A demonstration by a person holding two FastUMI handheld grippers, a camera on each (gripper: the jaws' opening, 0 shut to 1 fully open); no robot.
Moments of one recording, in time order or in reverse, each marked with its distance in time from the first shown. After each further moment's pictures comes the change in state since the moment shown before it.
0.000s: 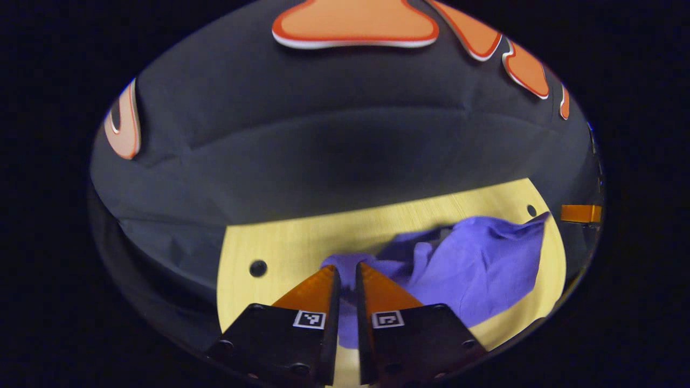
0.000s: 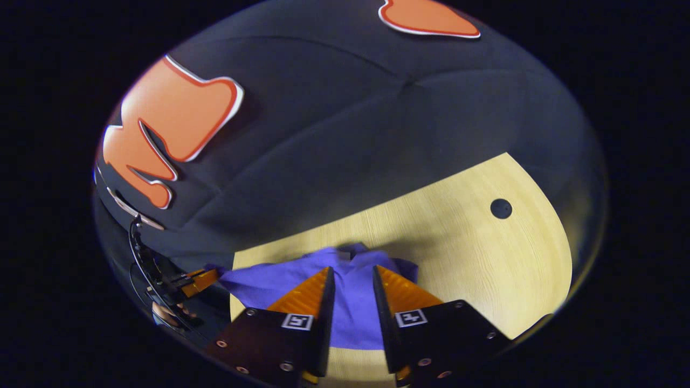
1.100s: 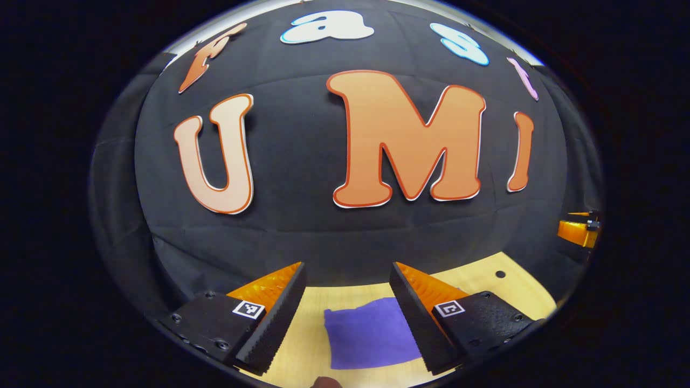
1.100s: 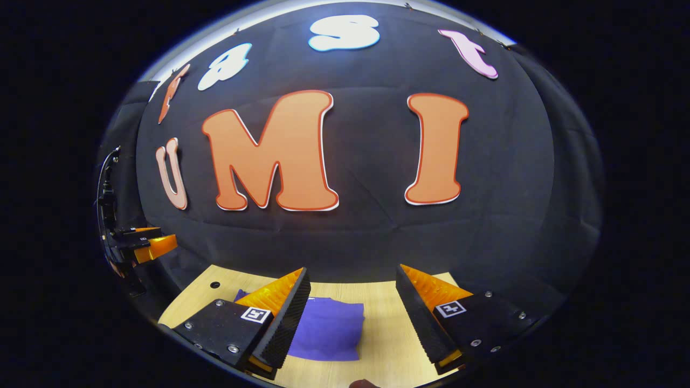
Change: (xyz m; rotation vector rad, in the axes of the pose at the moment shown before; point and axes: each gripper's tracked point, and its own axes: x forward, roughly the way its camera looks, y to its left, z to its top) left arm -0.226 0.000 0.016 -0.127 -0.519 0.010; right arm -0.219 0.043 0.020 -0.454 -0.597 -0.134
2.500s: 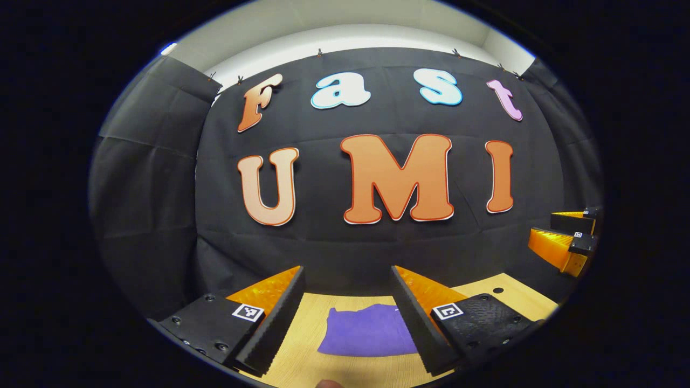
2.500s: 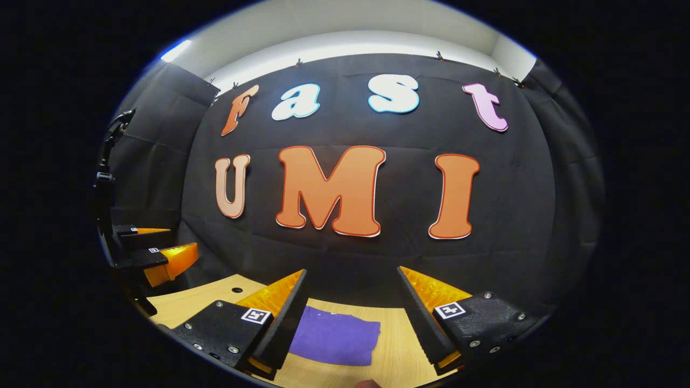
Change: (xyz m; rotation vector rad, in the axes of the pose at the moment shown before) left arm -0.164 -0.058 -0.050 -0.021 -0.273 0.182; right arm -0.117 0.057 -0.022 -0.104 -0.297 0.143
